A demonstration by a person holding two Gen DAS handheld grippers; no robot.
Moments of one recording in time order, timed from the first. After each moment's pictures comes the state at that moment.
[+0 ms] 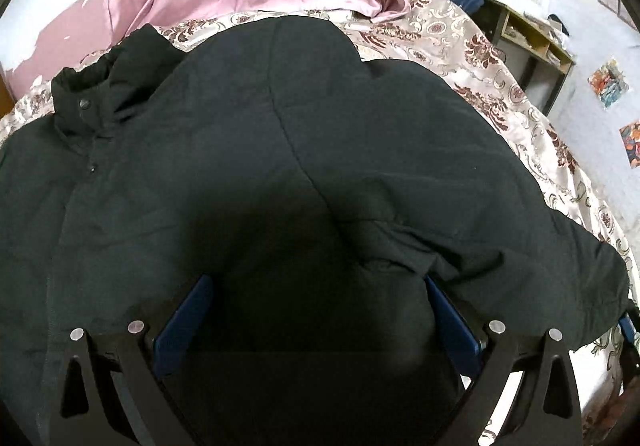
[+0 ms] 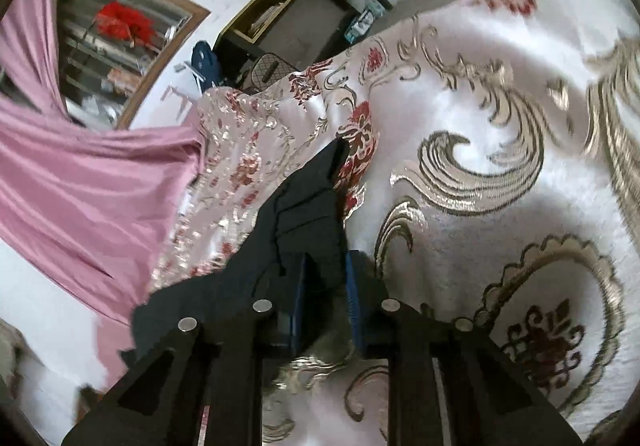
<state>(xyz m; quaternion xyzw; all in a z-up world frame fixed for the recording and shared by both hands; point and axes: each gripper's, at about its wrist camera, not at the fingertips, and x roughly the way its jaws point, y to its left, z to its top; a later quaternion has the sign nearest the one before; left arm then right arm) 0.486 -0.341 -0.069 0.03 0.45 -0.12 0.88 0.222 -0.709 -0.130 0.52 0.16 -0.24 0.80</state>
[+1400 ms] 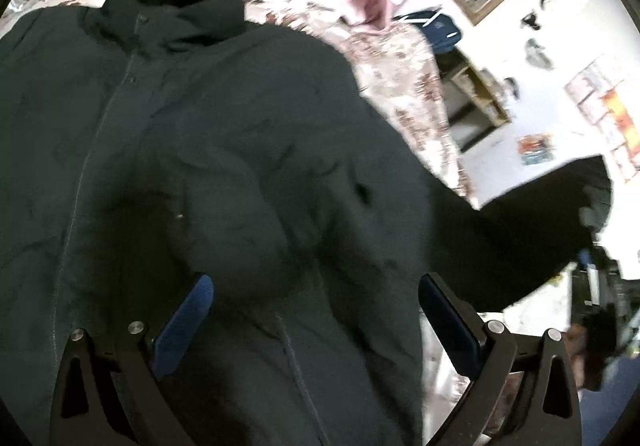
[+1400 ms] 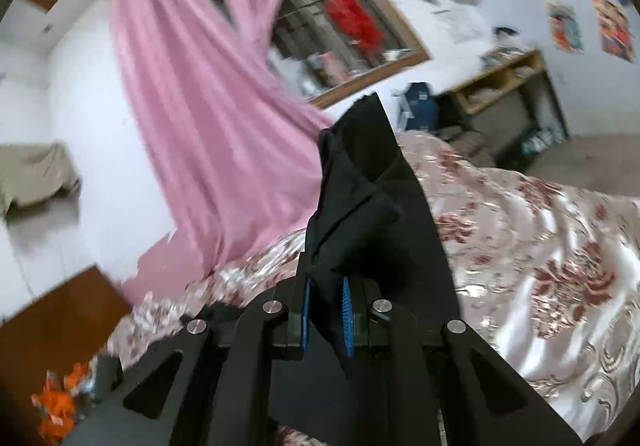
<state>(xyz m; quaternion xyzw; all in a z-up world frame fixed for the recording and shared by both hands) 0.432 -0.202 -0.011 -0.18 0.50 -0.25 0.81 0.288 -0.501 0.036 0.23 0.06 -0.05 0.97</state>
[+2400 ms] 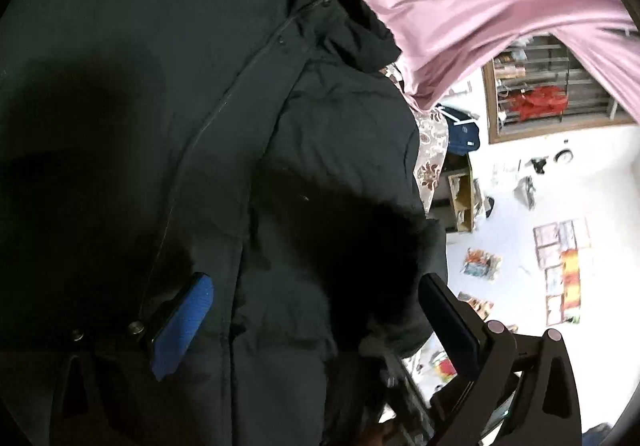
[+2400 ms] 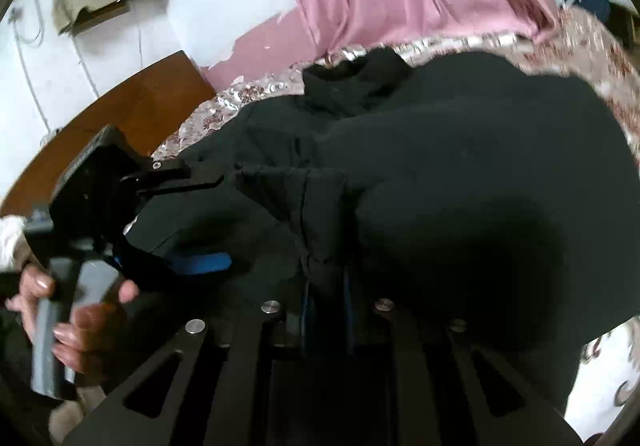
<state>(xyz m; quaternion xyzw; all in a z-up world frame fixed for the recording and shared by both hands) 0.425 -0.079 -0.095 -0.44 0.49 -0.20 0.72 0.319 -0.307 -0.051 0.13 0.37 0.19 0.90</state>
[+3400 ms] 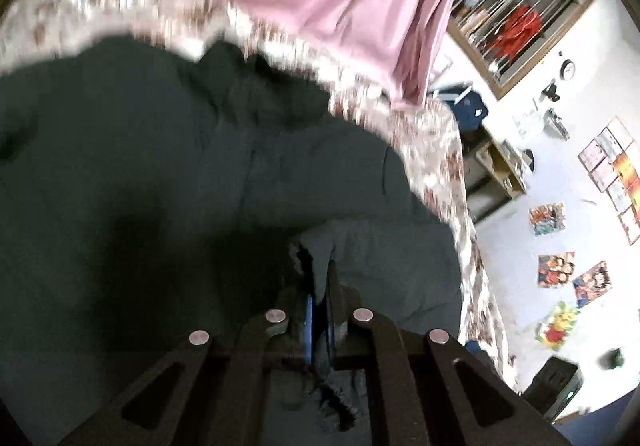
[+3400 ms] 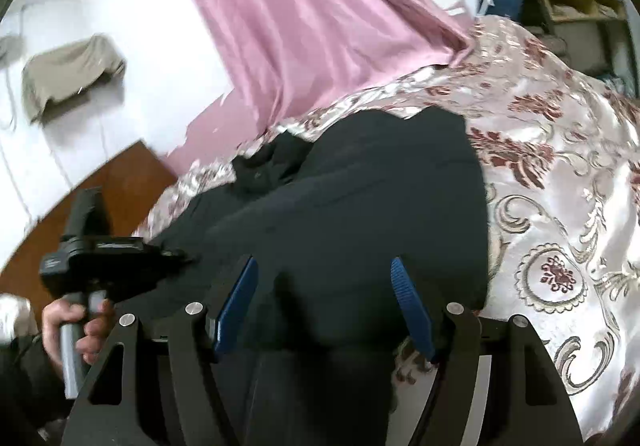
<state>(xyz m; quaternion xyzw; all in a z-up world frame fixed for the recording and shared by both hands) 0.445 -0.108 0.017 -0.23 0.41 -0.17 0.87 0.290 -0.416 -0.035 0.22 0.26 0.07 0.94</state>
